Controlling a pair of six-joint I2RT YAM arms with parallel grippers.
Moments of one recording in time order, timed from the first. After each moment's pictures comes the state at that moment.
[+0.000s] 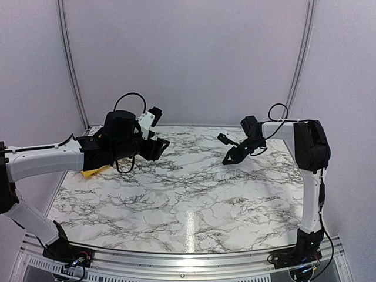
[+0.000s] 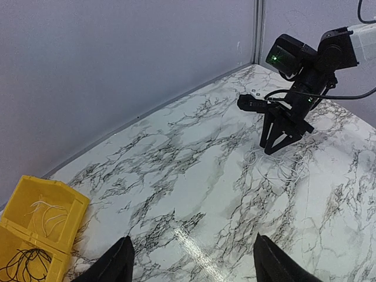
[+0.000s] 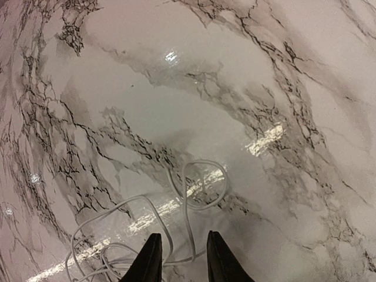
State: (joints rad) left arm -0.81 1.46 1.07 0.00 -0.16 0.01; right arm 0.27 2.20 1.64 -0.68 -0.59 -0.53
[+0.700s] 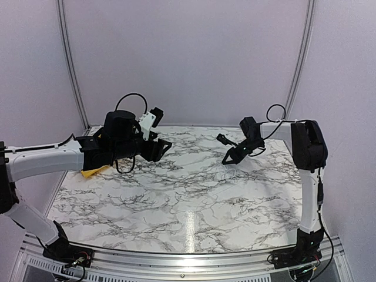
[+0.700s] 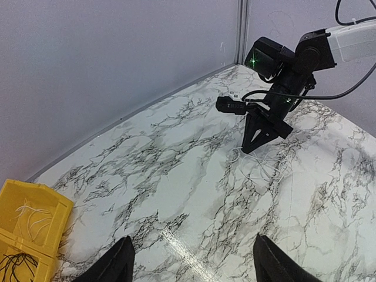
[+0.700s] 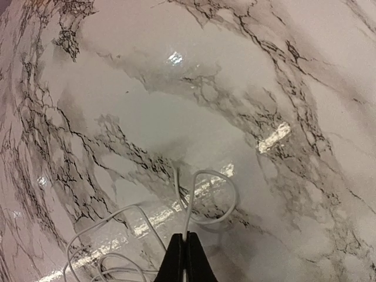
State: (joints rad) left arm -0.81 1.46 1.07 0.00 -0.09 0.00; right arm 0.27 2.24 1.67 -0.68 -0.61 -0.51
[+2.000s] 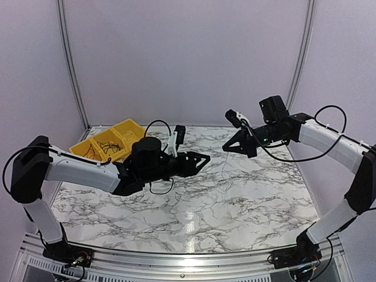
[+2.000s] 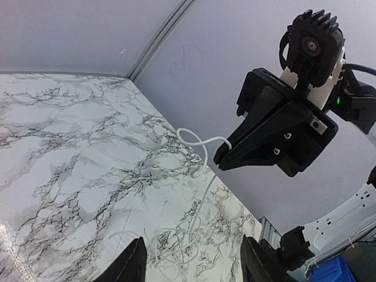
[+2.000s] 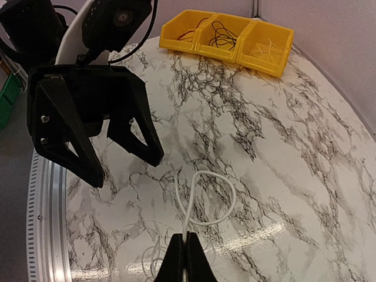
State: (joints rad) left arm -1.01 1.74 1.00 0.62 0.09 -0.67; right arm 0.43 1.48 1.28 -0.62 -0.81 -0.50
